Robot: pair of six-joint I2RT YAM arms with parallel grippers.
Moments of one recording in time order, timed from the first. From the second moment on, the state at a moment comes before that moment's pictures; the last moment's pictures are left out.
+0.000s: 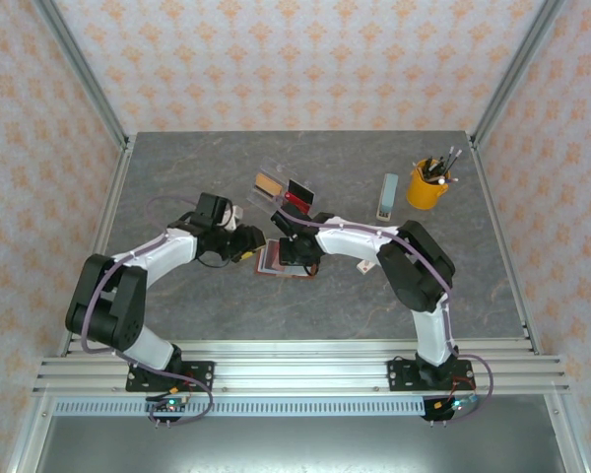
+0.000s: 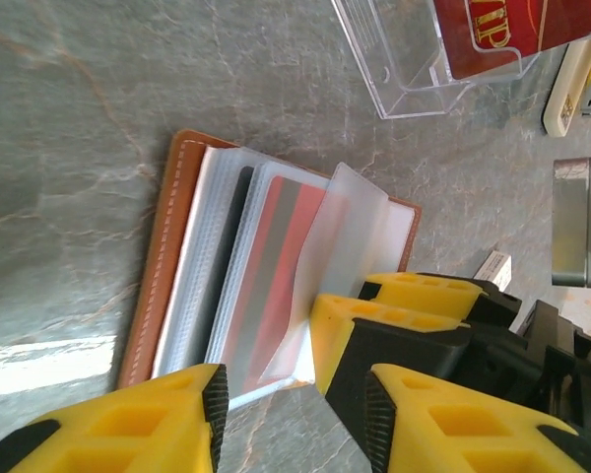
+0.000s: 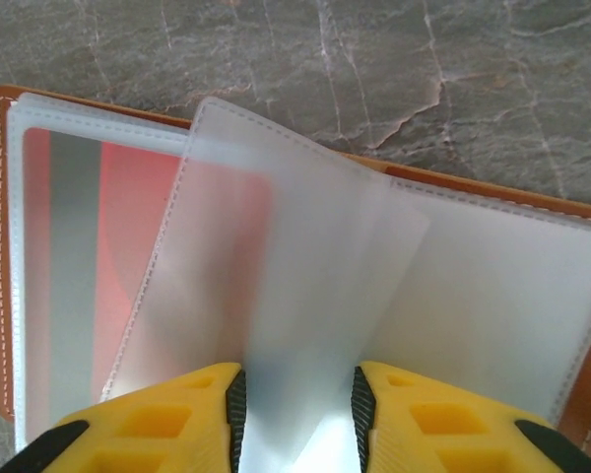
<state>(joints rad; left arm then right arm) -0.26 1.55 0.84 -0.30 0.54 -0.76 0.82 1.99 1.36 -0.58 -0.03 0.74</state>
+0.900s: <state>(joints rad) -0.31 1.72 0.90 -0.23 0.60 -0.82 0.81 1.92 1.24 -0.42 -0.06 0.80</state>
